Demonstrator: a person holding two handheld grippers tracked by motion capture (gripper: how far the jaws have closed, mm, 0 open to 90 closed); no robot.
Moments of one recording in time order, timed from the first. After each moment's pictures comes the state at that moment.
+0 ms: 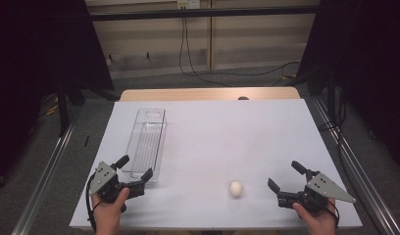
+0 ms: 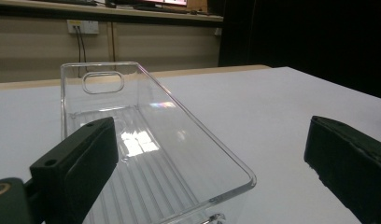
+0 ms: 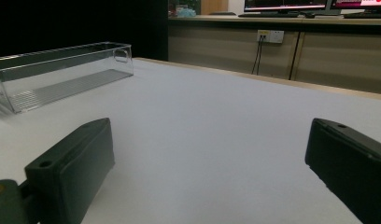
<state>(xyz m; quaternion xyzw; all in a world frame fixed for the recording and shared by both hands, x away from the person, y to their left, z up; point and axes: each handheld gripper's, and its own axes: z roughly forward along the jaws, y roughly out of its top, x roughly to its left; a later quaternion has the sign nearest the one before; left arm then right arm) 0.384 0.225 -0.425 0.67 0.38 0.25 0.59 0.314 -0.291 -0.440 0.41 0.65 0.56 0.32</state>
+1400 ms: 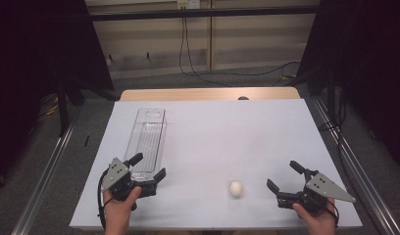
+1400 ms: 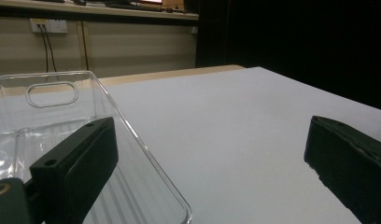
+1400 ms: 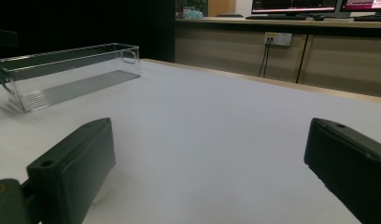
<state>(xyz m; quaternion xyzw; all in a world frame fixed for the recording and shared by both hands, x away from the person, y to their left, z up) 0.384 0.193 -0.413 0.69 0.35 0.22 0.59 0.314 -0.289 -0.439 0.40 0.65 0.56 0.32</state>
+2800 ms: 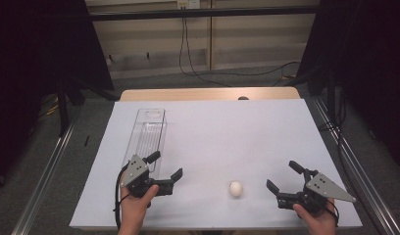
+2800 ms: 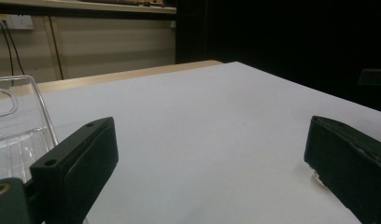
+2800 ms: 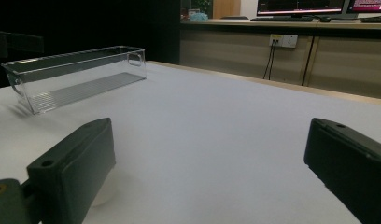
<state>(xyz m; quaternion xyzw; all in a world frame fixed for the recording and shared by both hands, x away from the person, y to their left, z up) 0.389 0.153 -0.412 0.71 0.33 0.19 0.60 0.314 -0.289 -0.438 0.39 0.65 0.57 0.31</state>
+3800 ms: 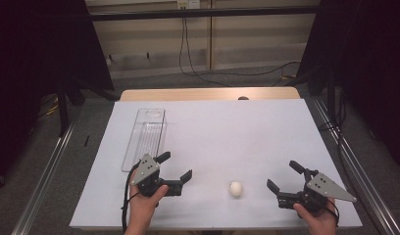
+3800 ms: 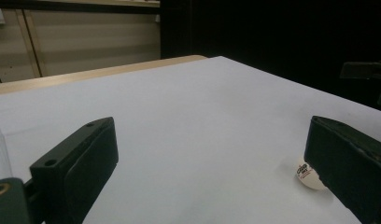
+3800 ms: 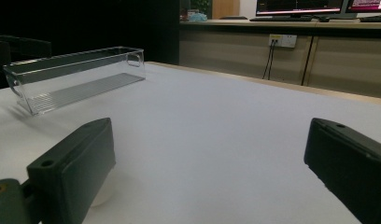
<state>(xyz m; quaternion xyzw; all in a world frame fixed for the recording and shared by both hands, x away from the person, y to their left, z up) 0.392 0.133 -0.414 0.73 0.30 0.18 0.59 0.315 -0.290 -0.439 0.39 0.65 0.57 0.31</state>
